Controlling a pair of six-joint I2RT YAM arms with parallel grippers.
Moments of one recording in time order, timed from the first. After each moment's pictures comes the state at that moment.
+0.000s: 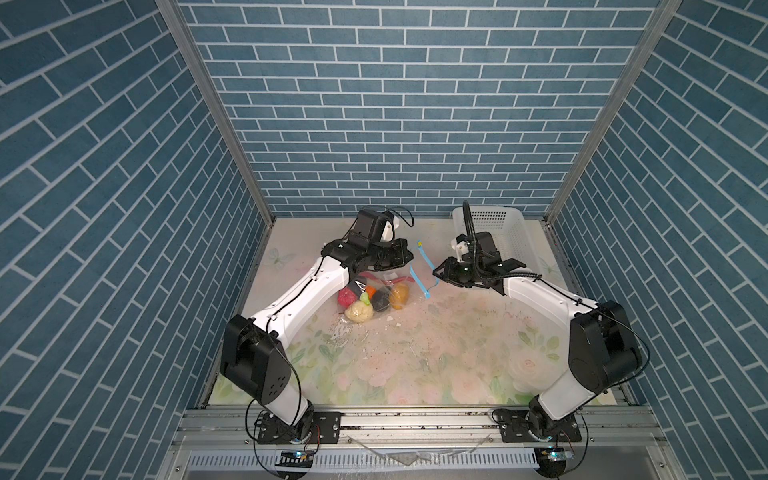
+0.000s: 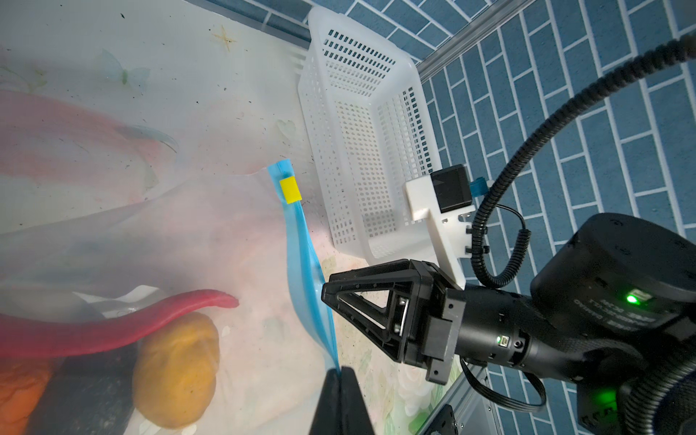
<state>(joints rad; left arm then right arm) -0.53 1.60 1.46 -0.53 0.40 -0.64 0.50 1.64 1.16 -0.32 -0.40 0.66</state>
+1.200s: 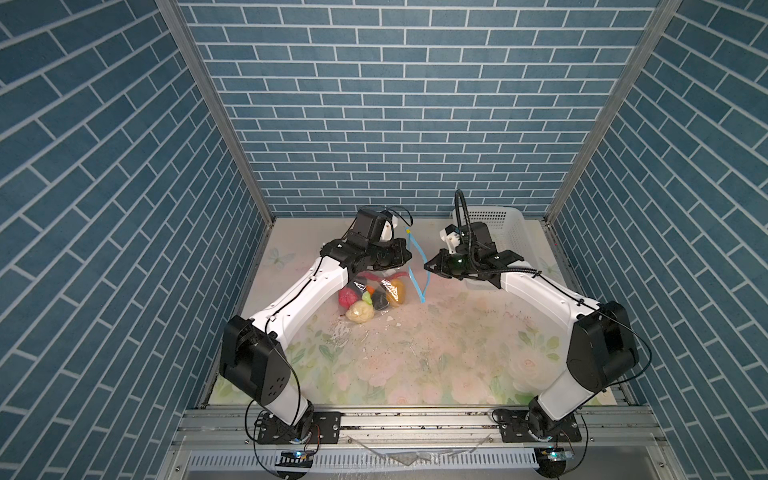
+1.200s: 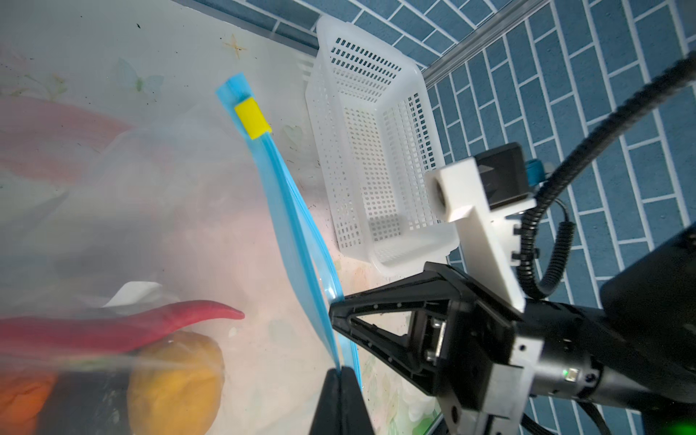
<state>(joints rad) -0.53 1.58 1.46 -0.54 0.37 -0.64 0.55 1.64 1.32 -0.38 -0.49 0.64</state>
